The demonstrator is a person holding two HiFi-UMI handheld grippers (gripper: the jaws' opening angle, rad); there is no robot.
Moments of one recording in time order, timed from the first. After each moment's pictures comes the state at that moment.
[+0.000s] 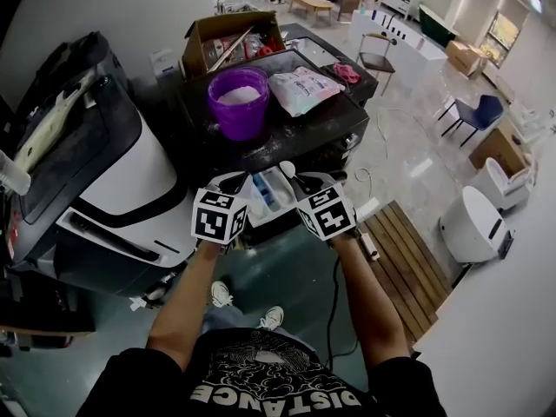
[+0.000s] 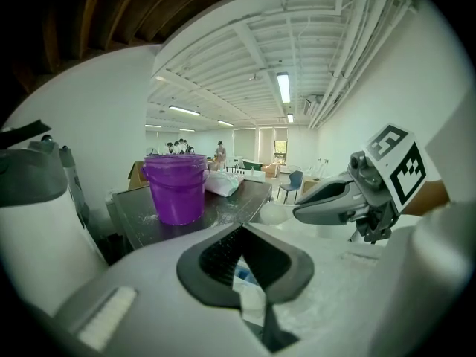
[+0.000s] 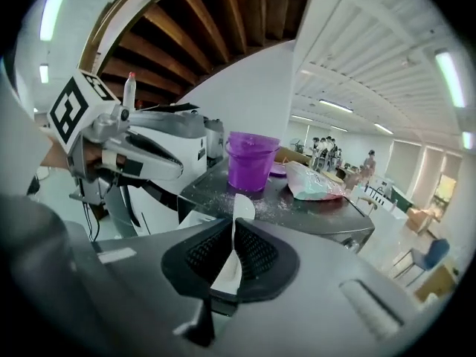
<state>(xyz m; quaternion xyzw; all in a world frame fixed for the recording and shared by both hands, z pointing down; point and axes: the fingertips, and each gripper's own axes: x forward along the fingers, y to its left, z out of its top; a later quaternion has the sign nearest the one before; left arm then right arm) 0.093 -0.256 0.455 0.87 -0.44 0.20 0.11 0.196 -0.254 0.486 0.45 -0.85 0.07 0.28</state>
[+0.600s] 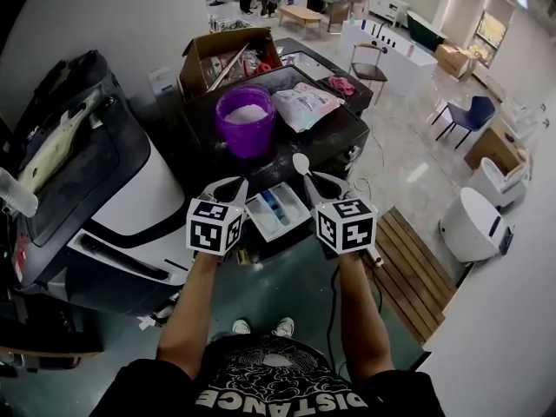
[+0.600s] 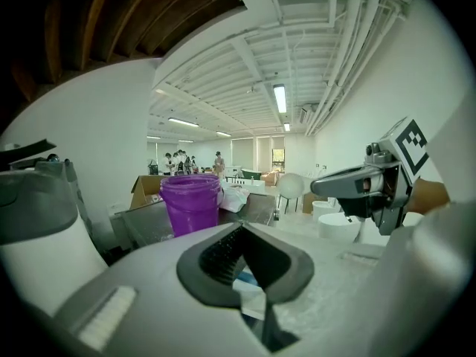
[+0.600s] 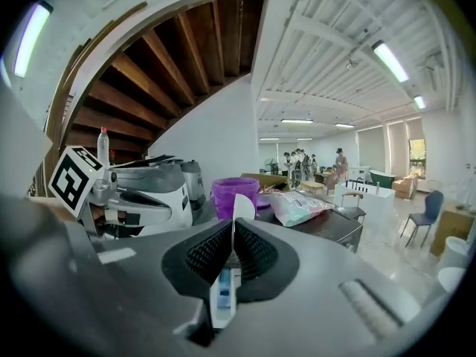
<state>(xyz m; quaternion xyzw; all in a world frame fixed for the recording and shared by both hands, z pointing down) 0.056 -0.266 0.411 0.88 -0.44 0.17 0.08 0.192 -0.249 0.397 0.54 -0.83 0.11 0.11</state>
